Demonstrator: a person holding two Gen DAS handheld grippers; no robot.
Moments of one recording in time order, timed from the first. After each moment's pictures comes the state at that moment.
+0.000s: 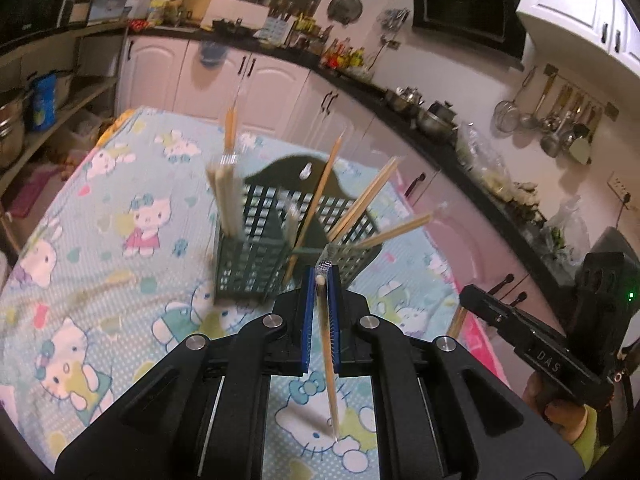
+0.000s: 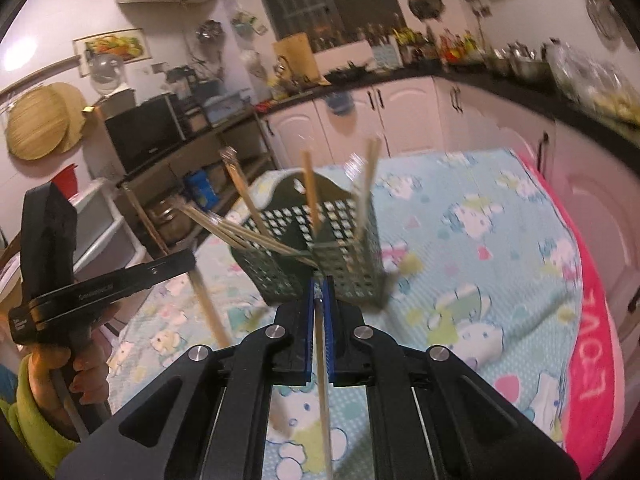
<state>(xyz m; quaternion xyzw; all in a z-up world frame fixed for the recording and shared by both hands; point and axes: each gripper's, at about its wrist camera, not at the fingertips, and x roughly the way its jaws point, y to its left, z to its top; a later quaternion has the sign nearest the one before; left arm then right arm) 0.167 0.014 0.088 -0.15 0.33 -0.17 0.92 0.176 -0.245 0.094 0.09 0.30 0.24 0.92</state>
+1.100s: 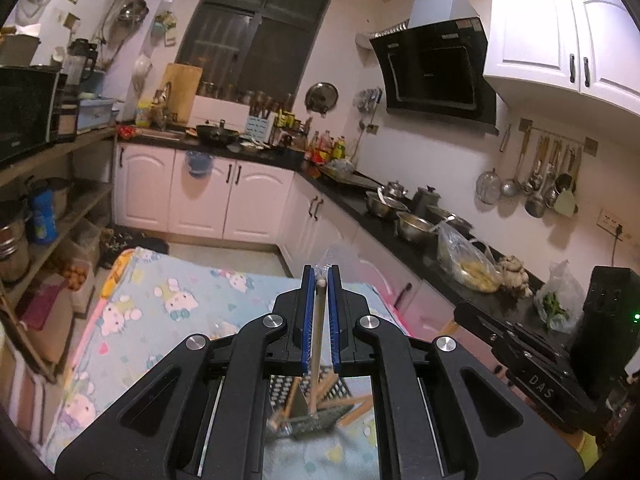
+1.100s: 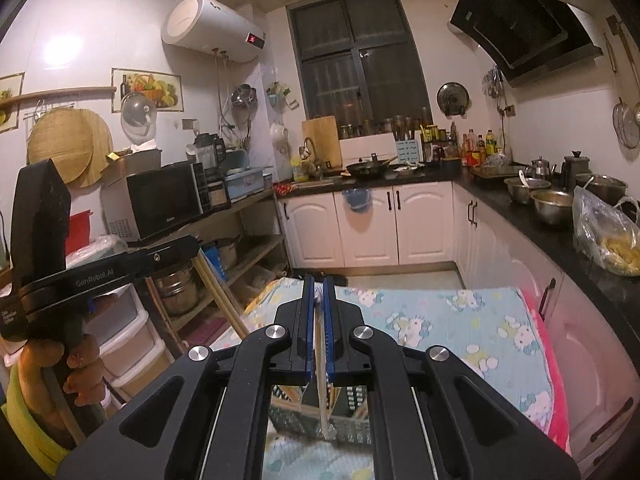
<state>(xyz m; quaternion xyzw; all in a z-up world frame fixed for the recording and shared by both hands) 0.202 0.017 0.229 -0.12 0.17 -0.15 0.97 0.222 -0.229 0.232 0.05 0.15 0.24 0.96</state>
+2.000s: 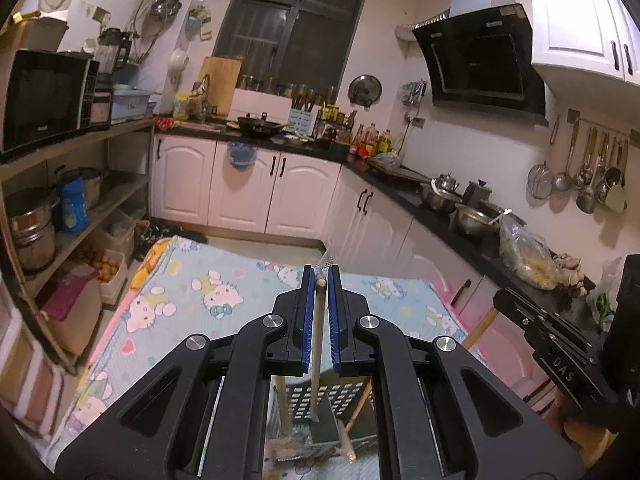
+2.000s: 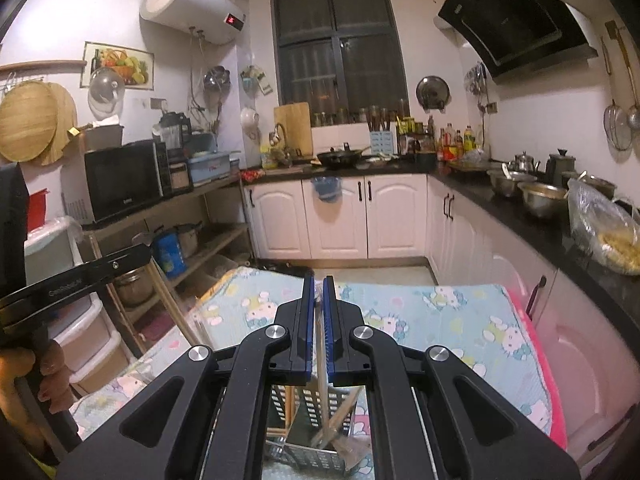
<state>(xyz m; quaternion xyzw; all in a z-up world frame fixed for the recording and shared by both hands) 0.249 0.039 0.175 -0.11 0.19 -0.08 0.97 0.284 -0.206 0.177 0.02 0.17 0.18 0.97</state>
